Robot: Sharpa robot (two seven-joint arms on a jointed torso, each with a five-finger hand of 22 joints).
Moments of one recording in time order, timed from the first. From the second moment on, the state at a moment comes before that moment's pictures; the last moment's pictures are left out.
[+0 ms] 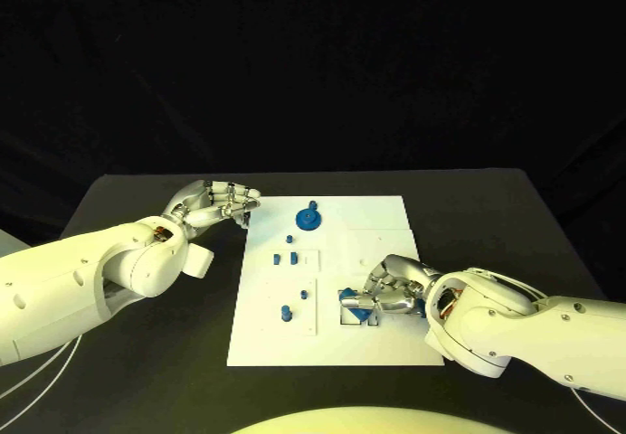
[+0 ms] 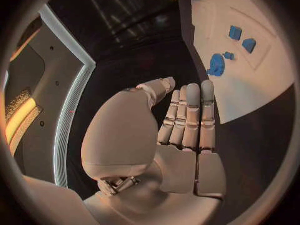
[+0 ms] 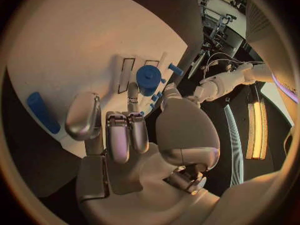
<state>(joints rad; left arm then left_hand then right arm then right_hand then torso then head) 1.14 -0.89 -0.03 1.47 -0.25 -0.22 0.30 1.41 -0.20 0.57 0.03 0.21 0.86 0.20 0.24 0.34 0.89 0.14 0.49 0.23 0.95 0.07 1.19 0.47 0.17 0.83 0.16 0.94 0.80 1.10 -1.00 -0.19 1.92 -1.22 -0.44 -0.51 1.01 -0.11 -0.13 0.30 0.07 1.05 0.05 0.45 0.48 1.47 -0.02 1.54 1.31 1.46 -0.08 1.56 1.31 0.10 1.47 0.03 1.04 1.31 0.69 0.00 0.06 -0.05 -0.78</state>
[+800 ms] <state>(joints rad) 1.14 -0.89 -0.03 1.46 -0.25 -0.22 0.30 1.41 -0.20 0.58 0.03 0.21 0.86 0.21 0.24 0.34 0.89 0.14 0.49 0.23 0.95 0.07 1.19 0.47 0.17 0.83 0.16 0.93 0.79 1.10 -1.03 -0.19 1.97 -1.19 -0.40 -0.48 0.99 -0.03 -0.12 0.30 0.12 1.05 0.05 0.45 0.48 1.47 -0.02 1.54 1.31 1.46 -0.08 1.56 1.31 0.10 1.47 0.03 1.05 1.31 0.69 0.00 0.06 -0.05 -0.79</state>
